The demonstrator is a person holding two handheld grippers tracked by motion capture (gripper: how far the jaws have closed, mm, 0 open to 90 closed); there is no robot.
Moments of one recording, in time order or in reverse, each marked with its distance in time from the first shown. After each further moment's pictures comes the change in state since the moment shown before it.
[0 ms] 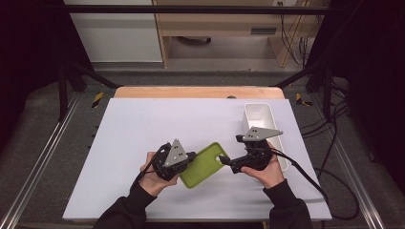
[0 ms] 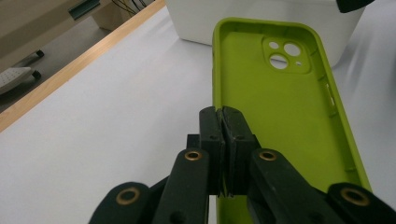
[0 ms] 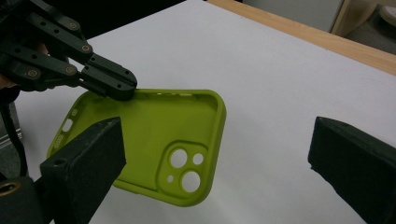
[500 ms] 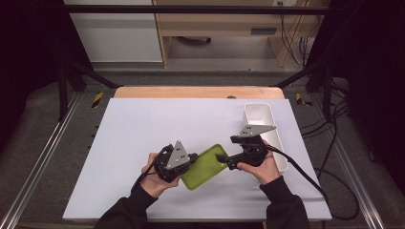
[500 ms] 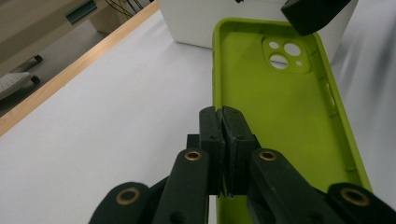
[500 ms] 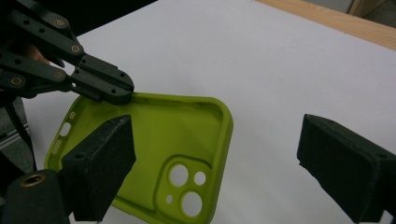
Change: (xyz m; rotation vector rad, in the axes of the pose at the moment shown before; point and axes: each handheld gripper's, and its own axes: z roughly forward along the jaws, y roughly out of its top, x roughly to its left) left arm -0.006 0.002 0.000 -0.005 -0.005 0.023; right arm -0.003 0.005 0.013 0.063 0.037 0.028
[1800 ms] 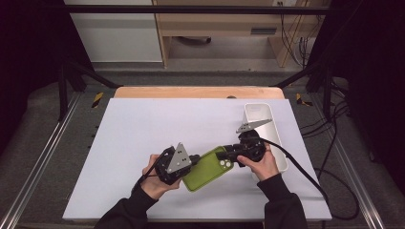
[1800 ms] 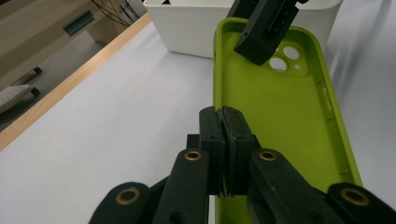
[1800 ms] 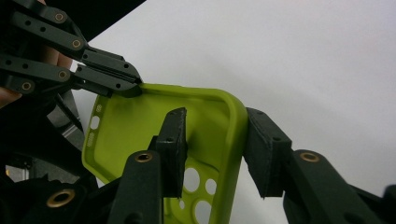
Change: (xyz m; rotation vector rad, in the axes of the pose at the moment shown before) left arm -0.007 0.005 -0.005 -0.020 -0.009 0.038; right arm -0.013 0.003 0.009 0.117 0.170 0.137
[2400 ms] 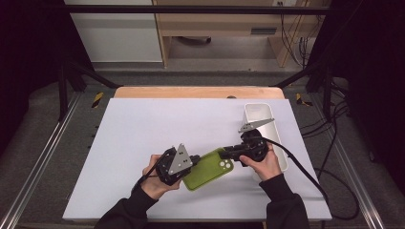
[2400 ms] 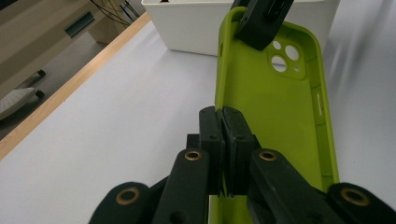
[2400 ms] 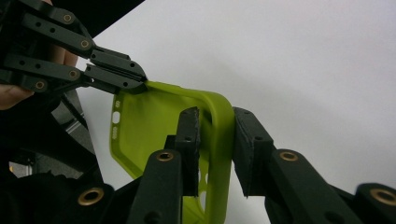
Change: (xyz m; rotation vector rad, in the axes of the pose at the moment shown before) left arm -0.002 0.000 0.001 0.013 0.007 0.034; right arm 0.001 0.000 -0.008 0.013 0.005 0.002
